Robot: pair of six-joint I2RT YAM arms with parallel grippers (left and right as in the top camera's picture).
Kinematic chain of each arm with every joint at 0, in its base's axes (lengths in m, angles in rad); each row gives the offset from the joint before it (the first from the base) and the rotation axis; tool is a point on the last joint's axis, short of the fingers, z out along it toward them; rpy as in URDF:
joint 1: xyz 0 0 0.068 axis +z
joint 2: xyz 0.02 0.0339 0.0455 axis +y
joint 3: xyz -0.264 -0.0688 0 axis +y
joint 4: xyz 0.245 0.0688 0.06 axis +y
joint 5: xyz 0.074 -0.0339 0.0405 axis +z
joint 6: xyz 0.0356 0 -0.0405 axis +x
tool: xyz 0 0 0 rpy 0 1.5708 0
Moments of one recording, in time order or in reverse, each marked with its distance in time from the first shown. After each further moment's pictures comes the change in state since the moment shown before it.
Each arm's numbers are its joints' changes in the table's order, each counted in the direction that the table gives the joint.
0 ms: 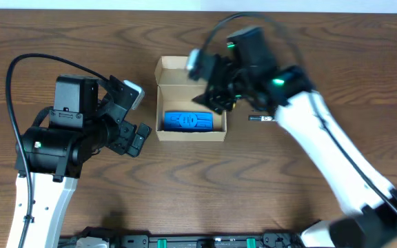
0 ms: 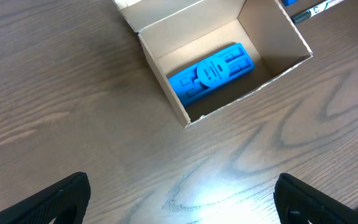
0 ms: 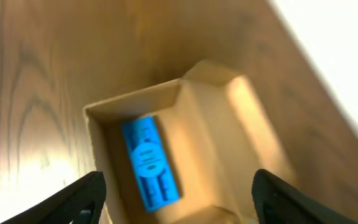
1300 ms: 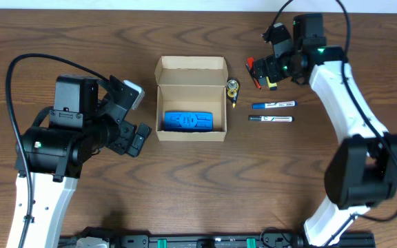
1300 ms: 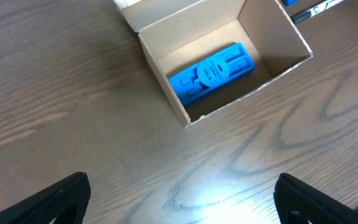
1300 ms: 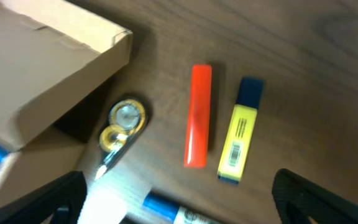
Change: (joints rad) left arm 0.000 0.000 0.000 0.000 0.000 0.000; right arm -0.389 0.317 0.000 -0.107 -0.148 0.302
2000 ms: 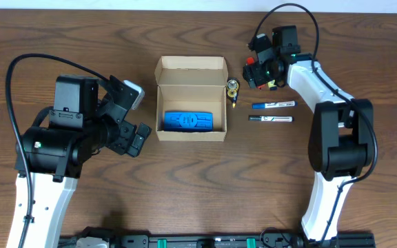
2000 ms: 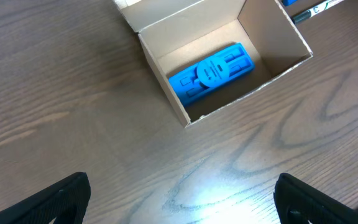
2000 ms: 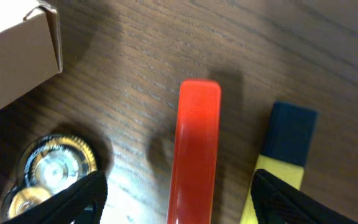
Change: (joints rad) left arm 0.000 0.000 0.000 0.000 0.000 0.000; right arm 0.032 0.253 0.000 -0.238 -0.035 -0.002
